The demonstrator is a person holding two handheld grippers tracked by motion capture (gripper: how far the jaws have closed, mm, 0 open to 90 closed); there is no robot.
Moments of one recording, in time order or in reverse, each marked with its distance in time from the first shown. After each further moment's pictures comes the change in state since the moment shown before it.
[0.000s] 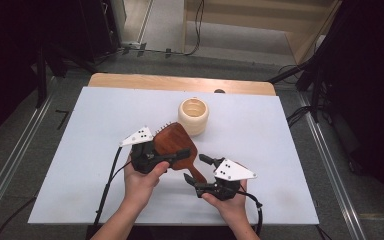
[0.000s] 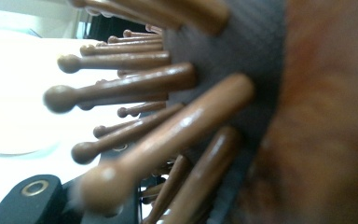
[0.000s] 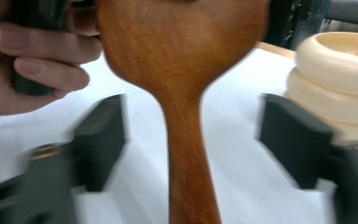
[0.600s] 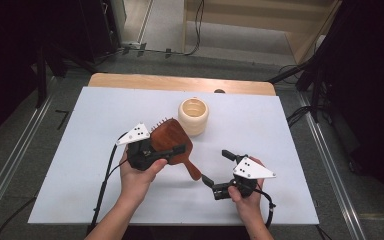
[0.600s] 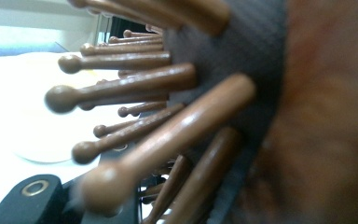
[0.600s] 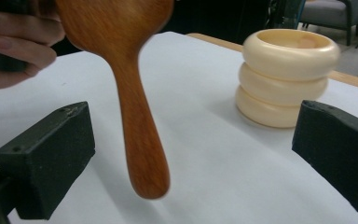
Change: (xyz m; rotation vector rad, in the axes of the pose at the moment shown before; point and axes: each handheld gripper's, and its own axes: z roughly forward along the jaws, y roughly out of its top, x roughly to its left) left arm 0.002 0.008 -0.006 -0.009 0.068 0.062; right arm -0.031 -0.012 -0.029 -0.021 -0.063 0.005
